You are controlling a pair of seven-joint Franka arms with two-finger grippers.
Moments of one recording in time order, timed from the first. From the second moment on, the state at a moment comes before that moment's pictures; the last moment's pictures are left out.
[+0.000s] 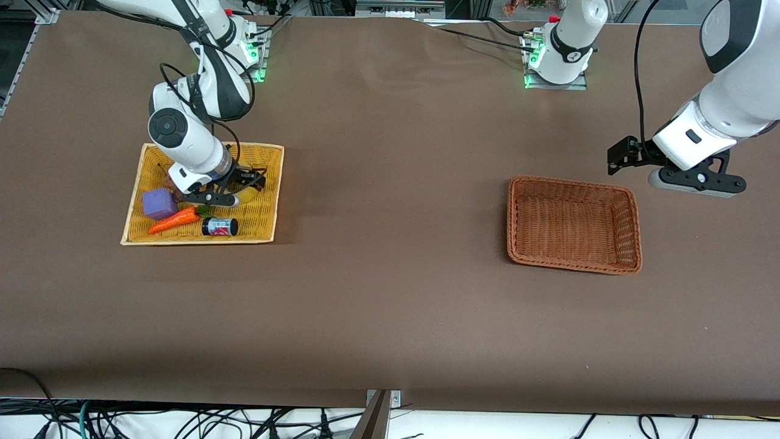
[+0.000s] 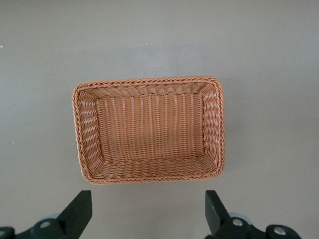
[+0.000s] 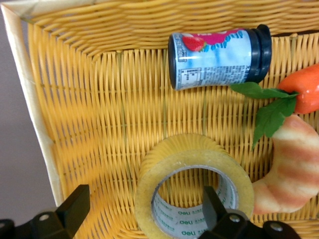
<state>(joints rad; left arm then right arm) -0.21 0.00 0.12 -1.80 -0.02 1.76 0.05 0.13 0.19 0.14 -2.35 -0.01 2.46 0.37</state>
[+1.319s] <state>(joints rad) -0.21 0.00 0.12 -1.80 -0.02 1.76 0.05 0.13 0.19 0.16 -2.47 -0.02 2.65 0.37</state>
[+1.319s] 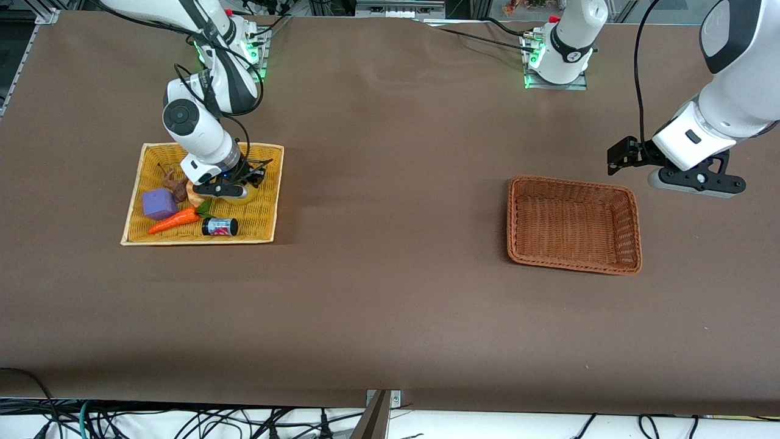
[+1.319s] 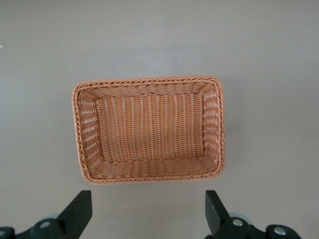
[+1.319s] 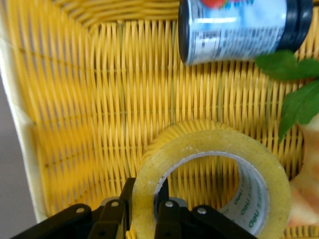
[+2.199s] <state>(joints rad) -0.21 0.00 0.12 -1.80 -0.02 1.76 0.05 0.43 0.42 0.30 -1.76 -0.08 2.18 1.09</state>
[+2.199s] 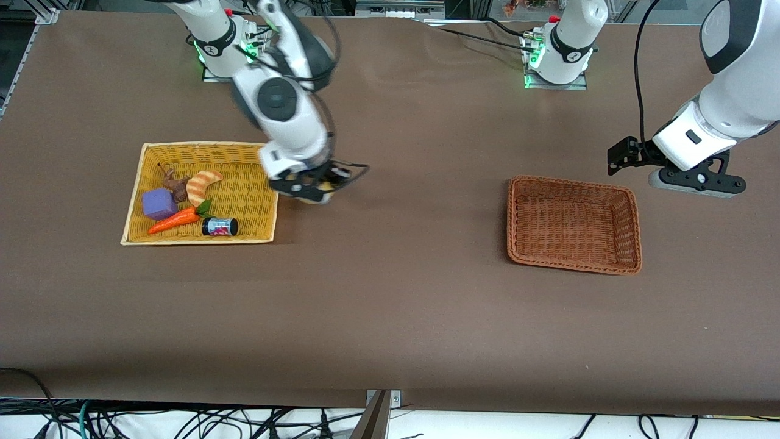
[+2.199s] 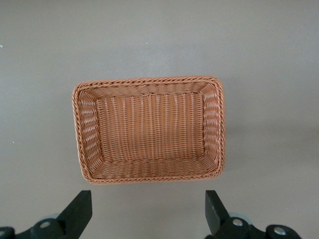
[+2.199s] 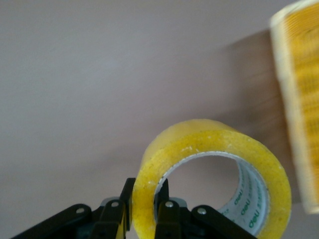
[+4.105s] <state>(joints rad) -0.21 0.04 0.00 -1.80 -0.03 1.77 -0.10 0.48 0.49 0.16 -1.31 -0.24 1.67 0.70</state>
